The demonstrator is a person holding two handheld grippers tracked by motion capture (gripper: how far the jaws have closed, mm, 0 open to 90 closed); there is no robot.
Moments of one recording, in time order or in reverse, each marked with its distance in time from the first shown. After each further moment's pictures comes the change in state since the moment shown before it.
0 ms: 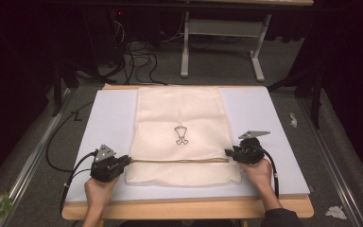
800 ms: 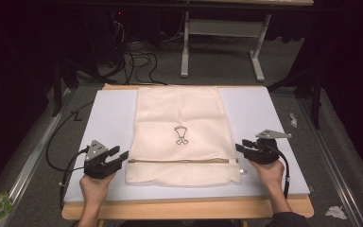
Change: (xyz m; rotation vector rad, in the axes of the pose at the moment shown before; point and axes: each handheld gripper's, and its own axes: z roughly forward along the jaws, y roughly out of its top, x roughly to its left) left arm 0.007 0.013 -0.021 -0.133 0.044 -0.011; right arm -0.014 -0.008 -0.043 -0.178 -0.042 0.046
